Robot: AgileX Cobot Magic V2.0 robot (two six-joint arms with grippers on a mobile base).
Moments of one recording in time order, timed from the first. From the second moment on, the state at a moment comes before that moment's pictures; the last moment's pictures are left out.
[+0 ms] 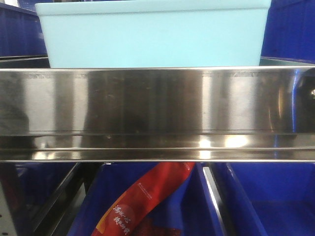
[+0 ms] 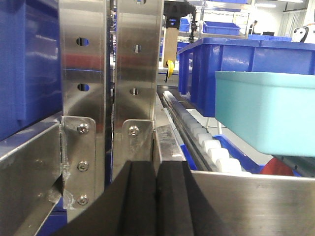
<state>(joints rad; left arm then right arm) -0.03 0.00 0.00 0.07 0.02 -0.11 -0.18 0.00 0.00 0.06 0.01 -0.11</state>
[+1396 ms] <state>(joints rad) -0.03 0.05 -0.32 0.08 0.29 -0.11 -0.18 0.05 -0.33 0.06 0.33 -0.11</state>
